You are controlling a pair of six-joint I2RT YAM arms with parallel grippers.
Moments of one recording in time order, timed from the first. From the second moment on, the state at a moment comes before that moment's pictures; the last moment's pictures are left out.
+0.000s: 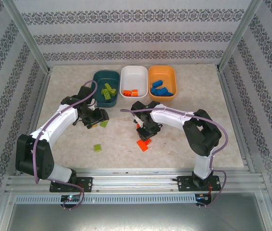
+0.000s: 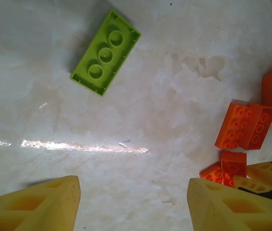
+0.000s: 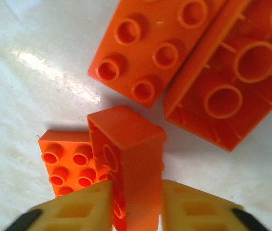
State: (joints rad) left arm -0.24 1.45 1.10 -0.91 0.29 -0.64; right arm 0.75 1.88 1.29 -0.99 -0.10 0.20
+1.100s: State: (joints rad) left arm -0.24 1.45 1.03 -0.87 0.33 -0.68; right arm 0.36 2.02 1.82 -0.87 -0.50 0.55
